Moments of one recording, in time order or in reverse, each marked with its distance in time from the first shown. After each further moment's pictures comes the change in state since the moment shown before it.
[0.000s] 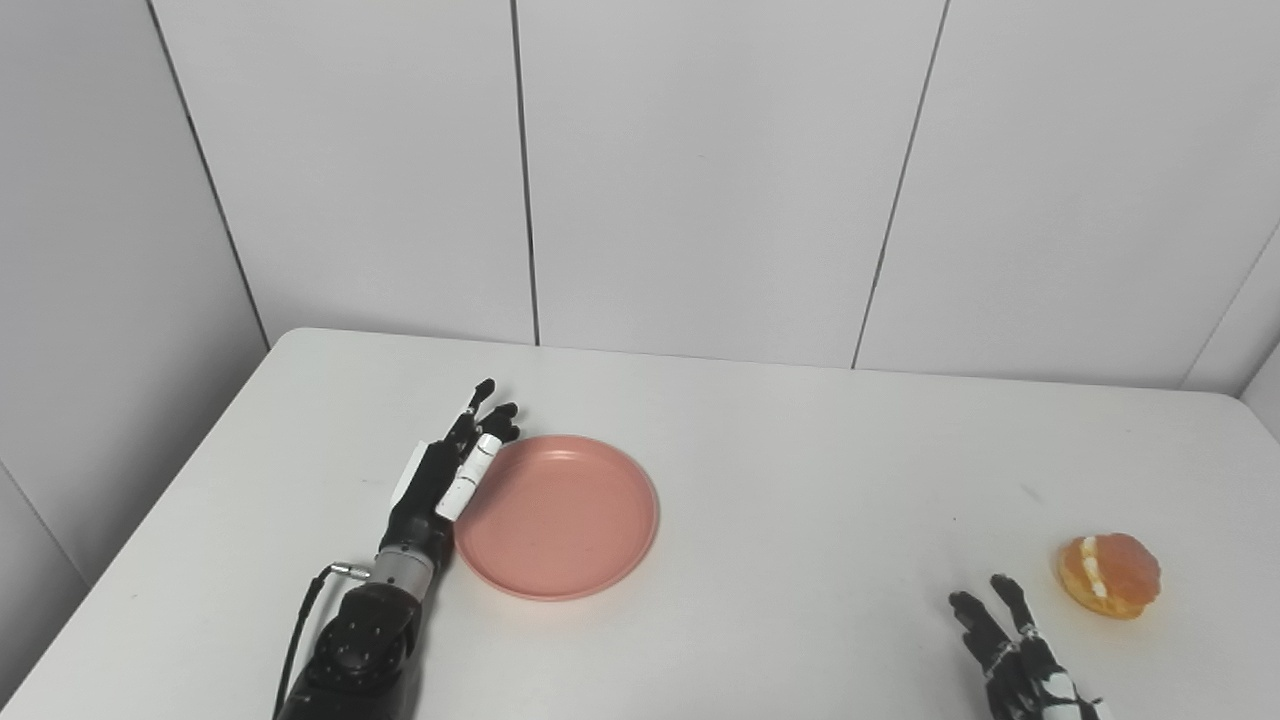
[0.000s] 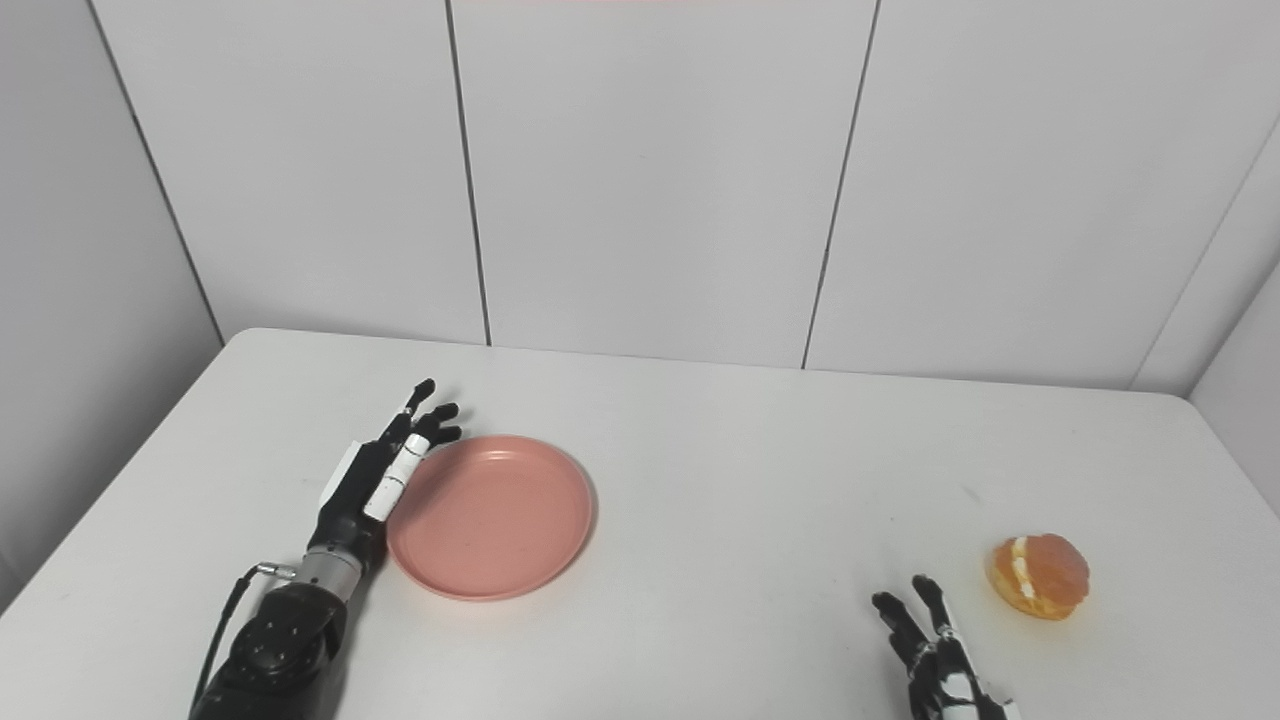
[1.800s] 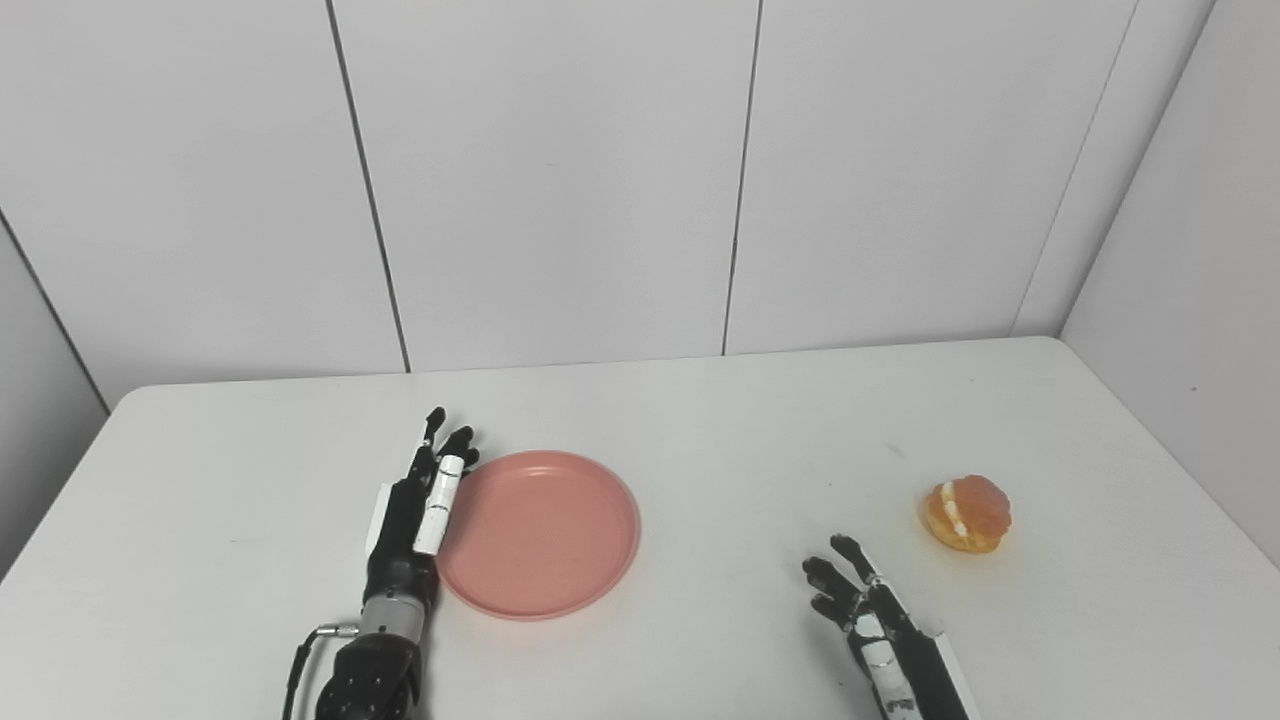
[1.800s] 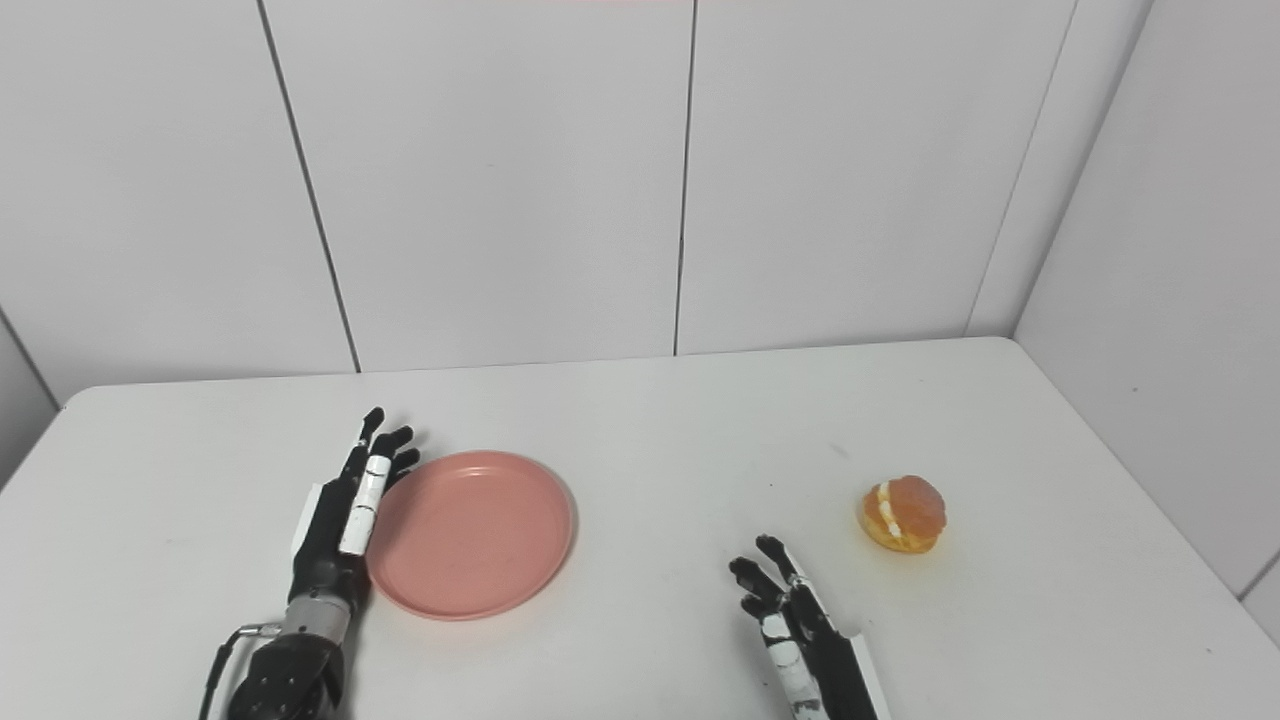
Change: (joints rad) left arm -0.052 -0.154 -0.042 0.052 0.019 0.041 0.089; right arm -0.006 0.075 0.059 -0.009 -0.150 0.000 -0.148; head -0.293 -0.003
